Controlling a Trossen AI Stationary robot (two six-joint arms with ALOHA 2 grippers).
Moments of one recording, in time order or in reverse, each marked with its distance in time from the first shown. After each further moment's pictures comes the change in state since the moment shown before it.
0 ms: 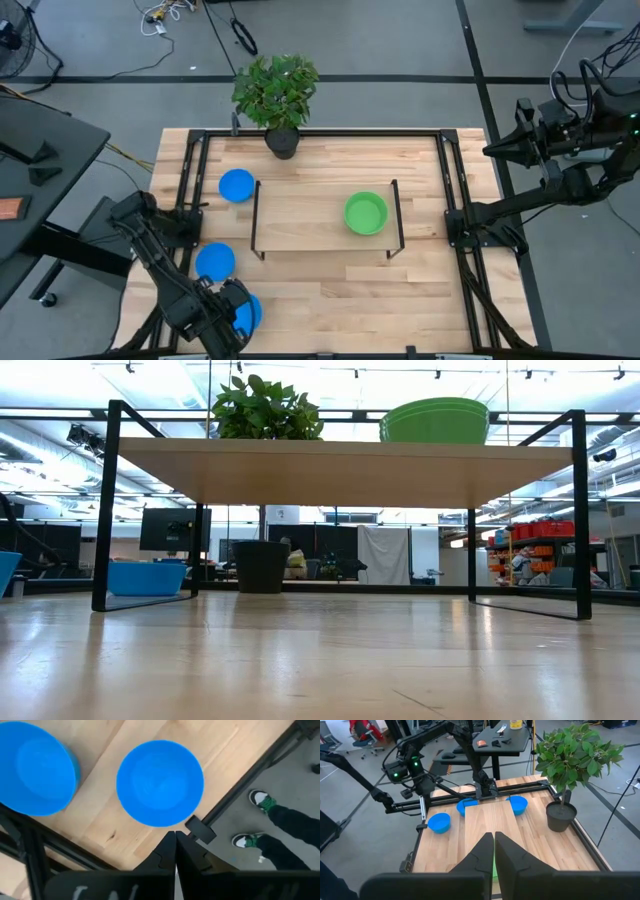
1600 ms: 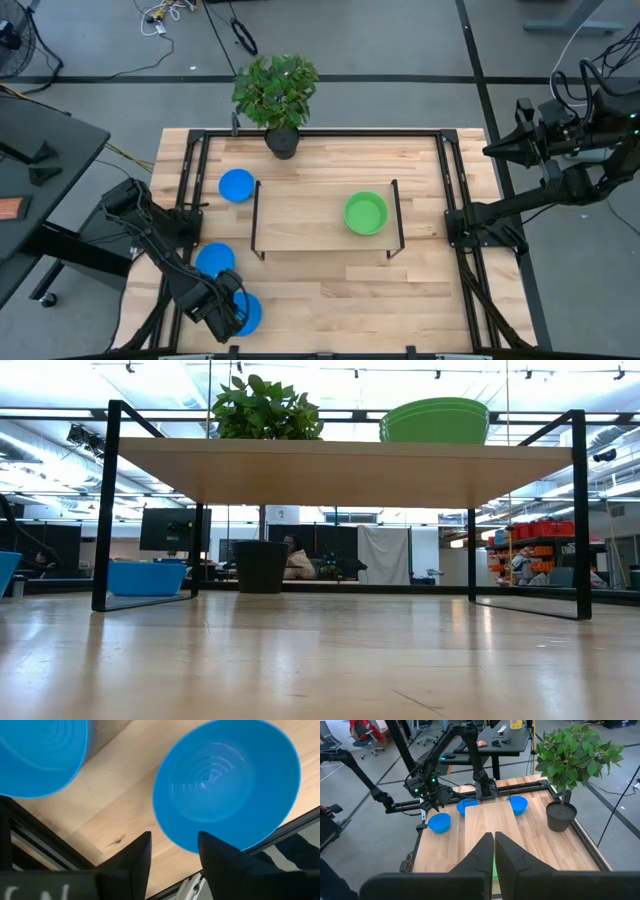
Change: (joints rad) left arm 0.006 -0.133 -0.513 0.365 0.095 -0.232; right arm 0.000 0.000 0.000 0.000 0.000 0.000
